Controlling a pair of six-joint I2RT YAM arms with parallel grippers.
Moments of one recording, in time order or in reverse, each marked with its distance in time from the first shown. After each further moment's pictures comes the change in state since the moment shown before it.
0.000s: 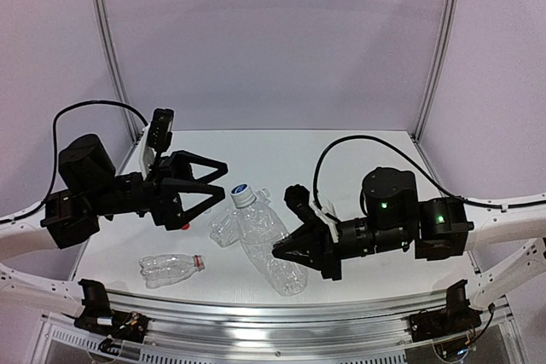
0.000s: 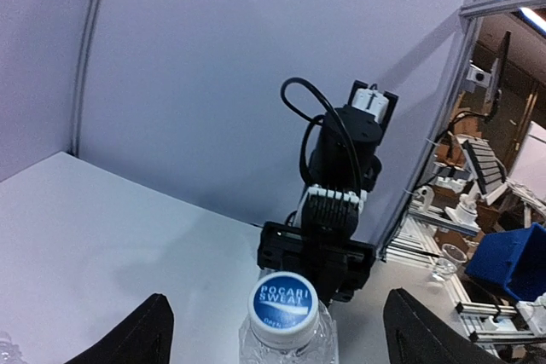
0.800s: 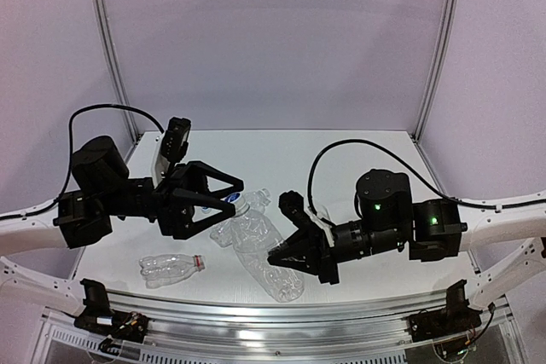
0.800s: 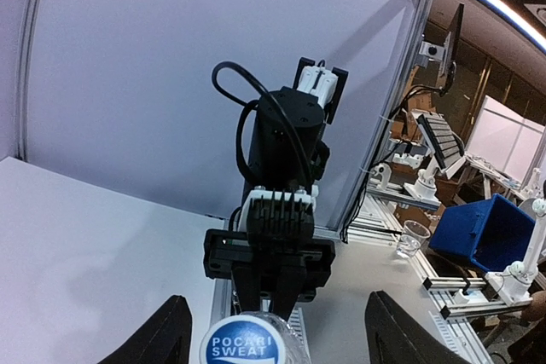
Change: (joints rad) left arm -0.036 0.084 -0.002 0.094 0.152 0.001; right arm 0.000 0.021 -0.004 0.037 -0.087 -0.010
